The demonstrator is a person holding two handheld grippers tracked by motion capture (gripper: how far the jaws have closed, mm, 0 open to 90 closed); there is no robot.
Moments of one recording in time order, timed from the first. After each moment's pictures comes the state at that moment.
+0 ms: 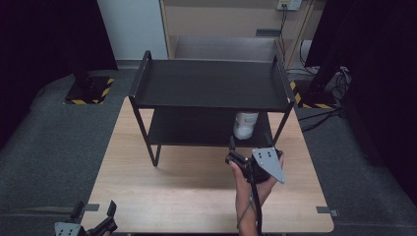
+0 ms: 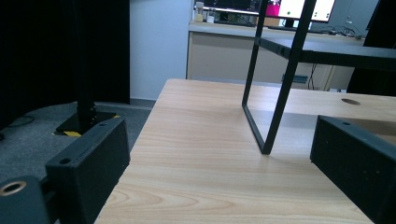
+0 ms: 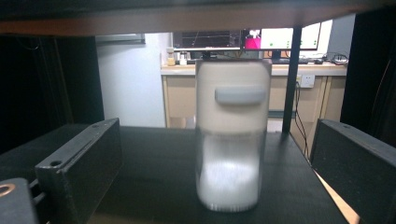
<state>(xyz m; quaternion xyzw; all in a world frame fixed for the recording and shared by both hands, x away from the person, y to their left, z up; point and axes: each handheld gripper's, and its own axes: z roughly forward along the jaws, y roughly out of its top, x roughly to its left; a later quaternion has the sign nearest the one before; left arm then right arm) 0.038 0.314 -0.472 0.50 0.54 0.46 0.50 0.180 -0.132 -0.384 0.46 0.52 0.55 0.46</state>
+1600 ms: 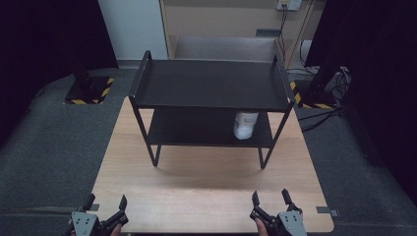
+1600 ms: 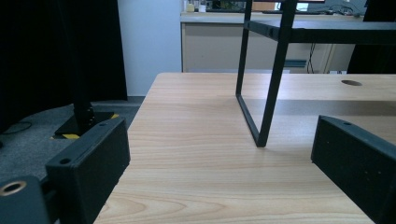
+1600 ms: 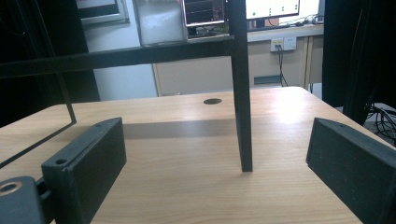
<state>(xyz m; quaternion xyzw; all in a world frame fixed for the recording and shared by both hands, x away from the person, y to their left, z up) 0.061 0.301 -0.474 0.53 0.53 0.46 0.48 0.088 -0.201 -0.504 0.50 0.51 0.55 0.44</state>
